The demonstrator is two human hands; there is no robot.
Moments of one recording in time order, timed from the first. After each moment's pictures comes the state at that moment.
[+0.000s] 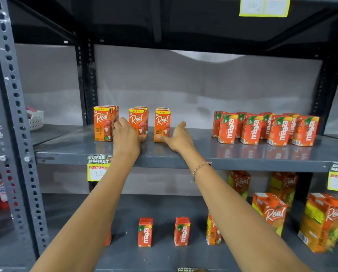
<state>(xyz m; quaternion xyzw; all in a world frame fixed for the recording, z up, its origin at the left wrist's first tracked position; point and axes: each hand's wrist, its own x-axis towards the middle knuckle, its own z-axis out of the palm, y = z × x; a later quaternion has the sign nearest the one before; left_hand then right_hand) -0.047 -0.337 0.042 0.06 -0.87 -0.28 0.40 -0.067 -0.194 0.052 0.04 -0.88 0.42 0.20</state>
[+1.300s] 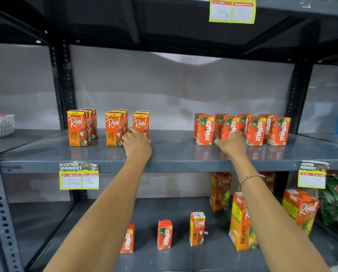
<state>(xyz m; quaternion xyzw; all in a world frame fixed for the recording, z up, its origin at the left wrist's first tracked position) -0.083 -0.256 0.041 0.11 -0.93 -0.21 0.27 -0.077 0.001 0.047 -0.16 -0.87 0.37 0.29</state>
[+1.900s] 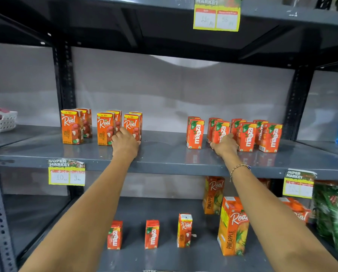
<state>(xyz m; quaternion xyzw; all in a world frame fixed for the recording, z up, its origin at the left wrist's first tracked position) -0.078 -0.254 0.045 0.11 -0.95 -0.18 0.25 -0.092 0.034 0.052 -0.16 -0.89 0.35 0.26</state>
